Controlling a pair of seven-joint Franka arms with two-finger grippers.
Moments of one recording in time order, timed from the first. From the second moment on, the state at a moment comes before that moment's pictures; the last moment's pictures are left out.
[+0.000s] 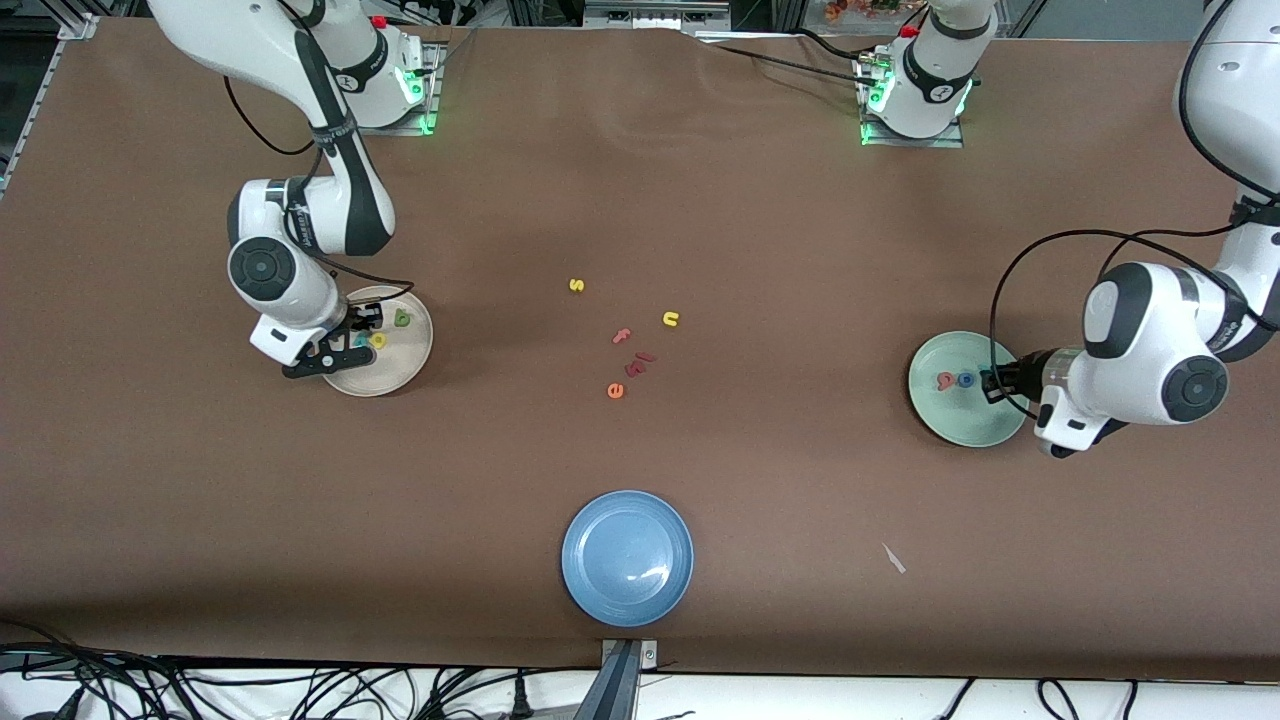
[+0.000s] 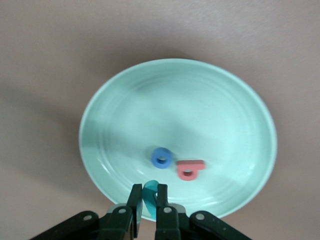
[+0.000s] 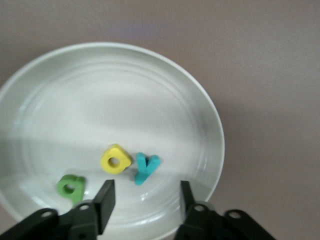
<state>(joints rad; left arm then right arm) 0.53 0.62 -0.51 -1.74 0.24 1.91 -0.53 0.63 0.36 -0.48 -2.18 0.02 2.33 -0.12</state>
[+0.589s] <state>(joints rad) 0.56 0.62 -0.51 -1.72 0.24 1.92 -0.48 0.64 0.28 -0.48 -1.67 0.07 1.61 -0.12</state>
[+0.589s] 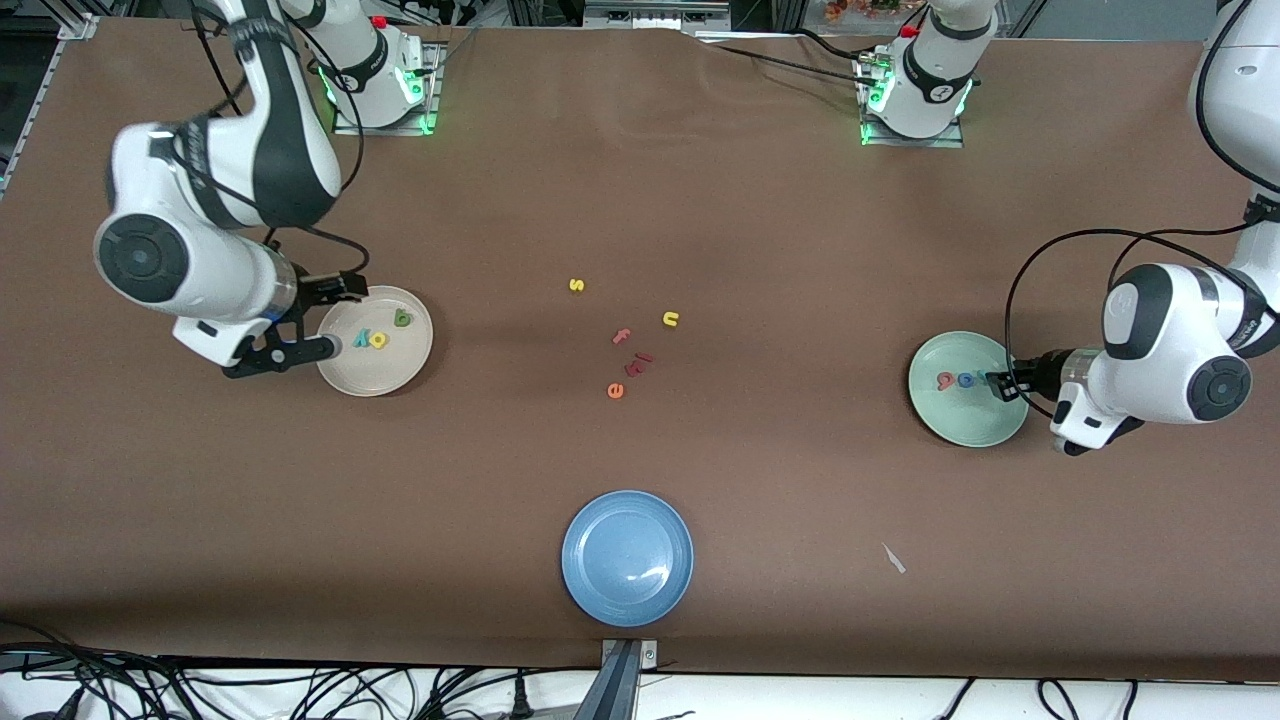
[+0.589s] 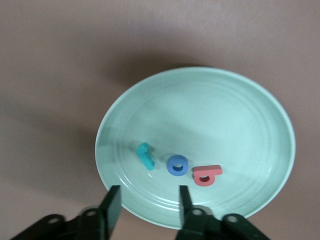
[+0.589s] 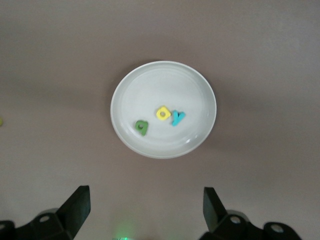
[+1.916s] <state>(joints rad) 0.48 0.52 -0.70 -1.23 0.28 1.55 -0.31 0.09 -0.02 -0.09 -1.68 0.00 1.68 -0.04</state>
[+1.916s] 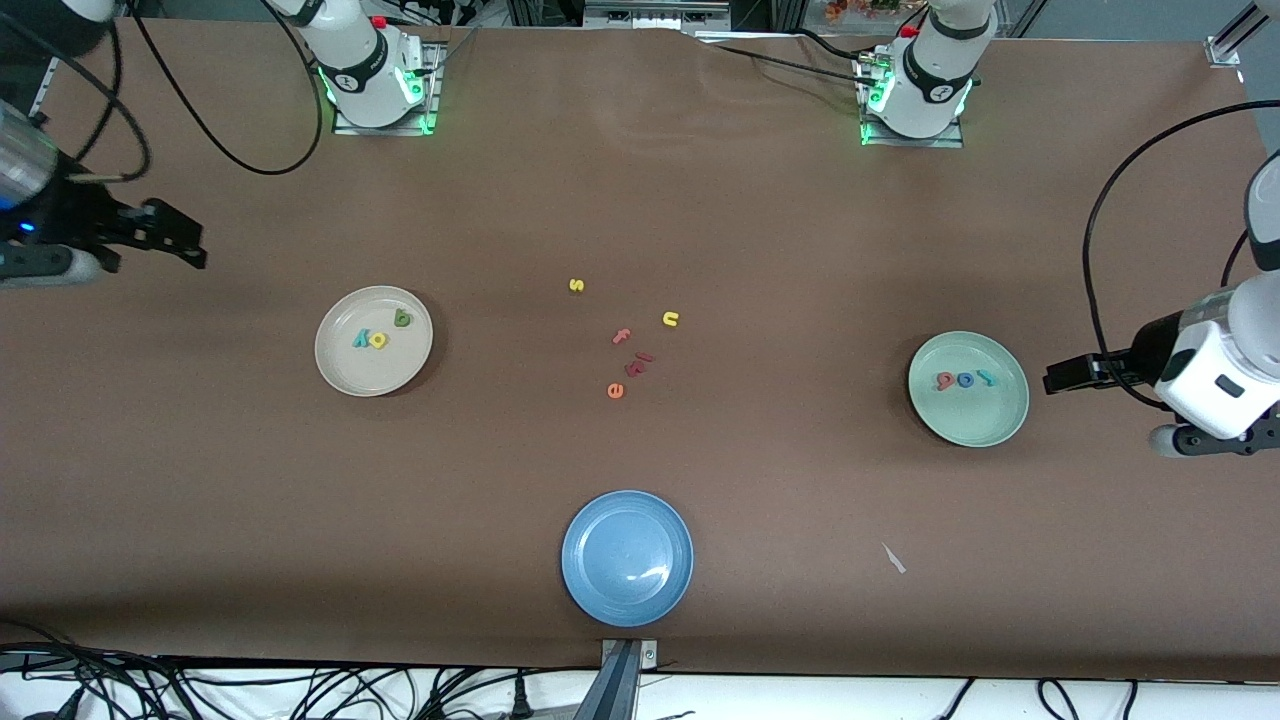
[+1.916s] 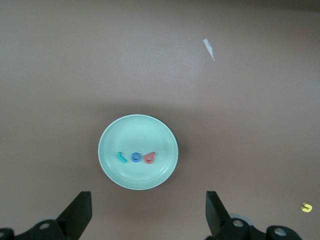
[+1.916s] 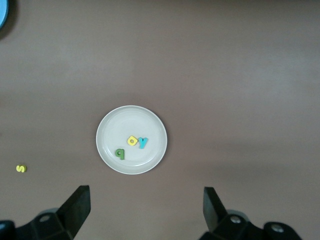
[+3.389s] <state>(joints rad) 0.03 0.49 -0.06 -1.14 0.06 1.55 -0.05 0.06 -0.05 -0.07 -1.71 0.00 1.62 -0.03</state>
